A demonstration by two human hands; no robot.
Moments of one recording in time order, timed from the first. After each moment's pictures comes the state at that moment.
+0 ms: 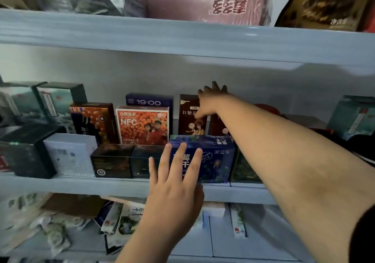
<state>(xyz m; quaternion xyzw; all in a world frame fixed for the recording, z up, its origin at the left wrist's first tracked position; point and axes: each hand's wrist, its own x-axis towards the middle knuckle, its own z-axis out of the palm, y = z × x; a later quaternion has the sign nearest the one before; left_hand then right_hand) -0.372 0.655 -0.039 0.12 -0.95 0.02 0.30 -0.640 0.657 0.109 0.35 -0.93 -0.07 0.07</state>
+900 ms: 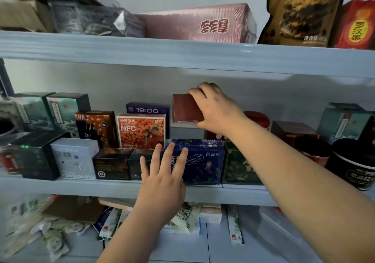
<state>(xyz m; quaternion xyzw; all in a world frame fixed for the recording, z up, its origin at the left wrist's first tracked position) -0.385 0.639 -0.043 0.15 -0.95 0.03 0.27 -0.549 0.739 0.115 0.50 -0.80 0.06 0.33</state>
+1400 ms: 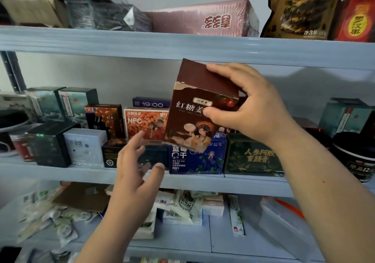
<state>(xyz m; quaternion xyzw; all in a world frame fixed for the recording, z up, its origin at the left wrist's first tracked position) -0.301 0.645 -0.016 0.10 -0.76 -0.46 0.44 -0.453 0.829 0.132 0.53 -0.72 0.38 0.24</state>
